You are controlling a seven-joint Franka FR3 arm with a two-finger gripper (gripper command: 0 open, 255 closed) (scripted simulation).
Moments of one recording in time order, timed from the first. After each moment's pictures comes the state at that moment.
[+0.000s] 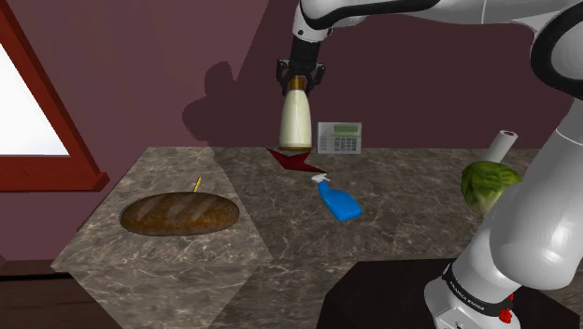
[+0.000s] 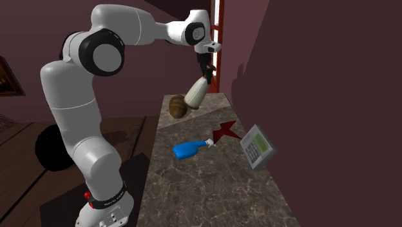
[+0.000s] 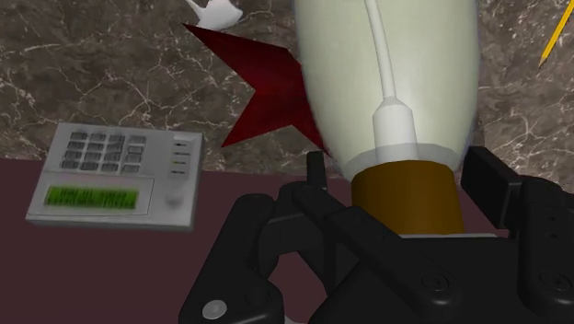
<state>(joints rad) 0.13 0.05 -0.04 -1.66 0.00 1.91 0.58</state>
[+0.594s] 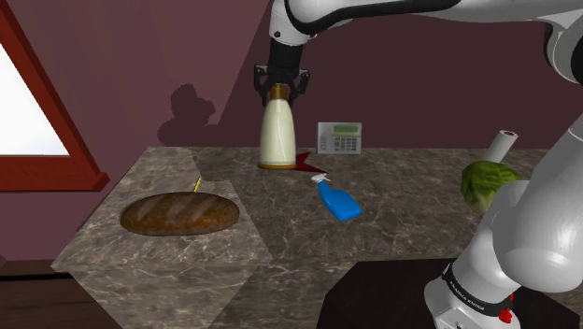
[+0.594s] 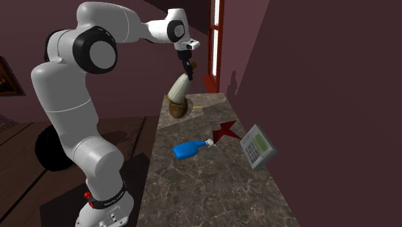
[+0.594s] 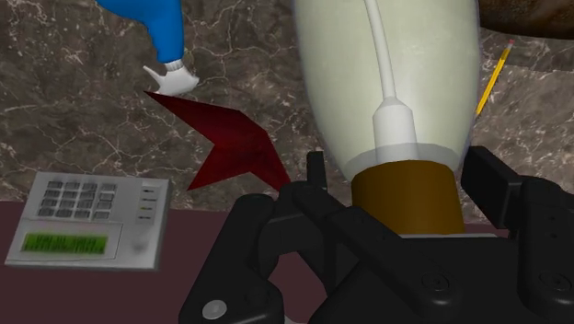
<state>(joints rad) 0.23 -0.02 0.06 -1.73 -0.05 1.90 0.79</state>
